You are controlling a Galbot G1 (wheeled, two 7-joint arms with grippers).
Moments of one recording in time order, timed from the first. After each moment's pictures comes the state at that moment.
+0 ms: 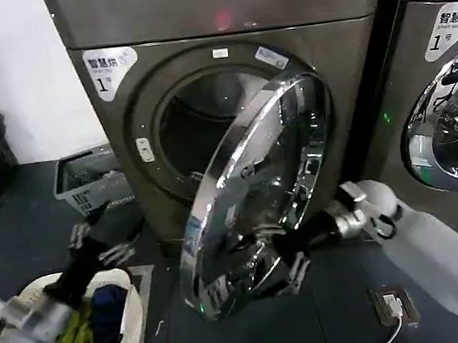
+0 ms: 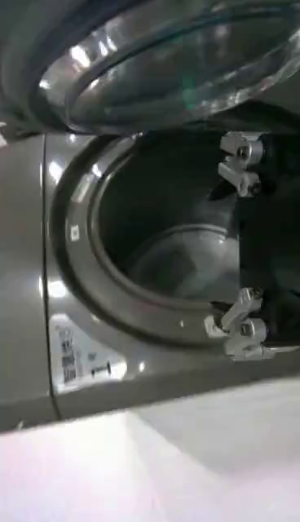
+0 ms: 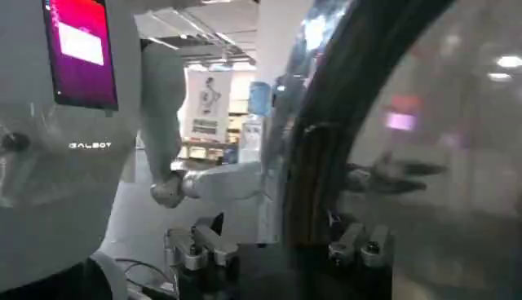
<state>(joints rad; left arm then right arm) 1.25 -0.93 -0.65 -2.04 -0.50 -0.01 0.42 -0.72 0.76 0.16 1.70 0.88 -0.02 -1.44</state>
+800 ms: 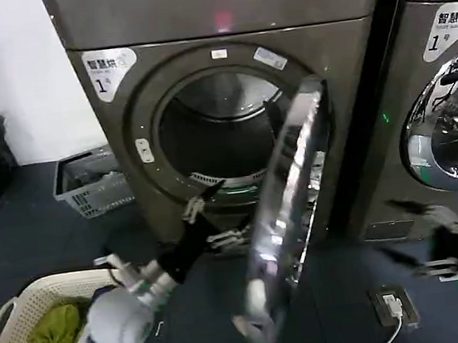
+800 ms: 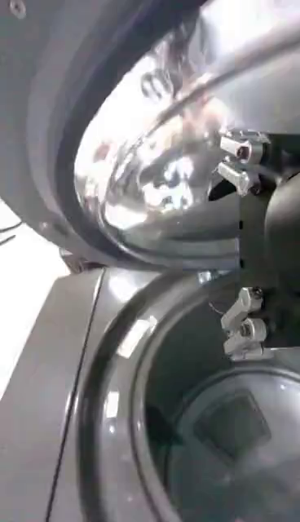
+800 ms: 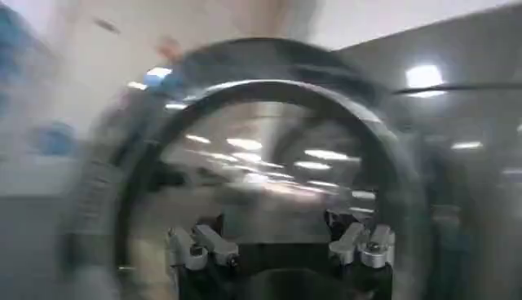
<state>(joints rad) 0.95 -1.08 -0.11 -2.00 -0.43 -0.07 0.39 -1.90 1.10 1.43 2.08 0.78 0.33 -0.84</state>
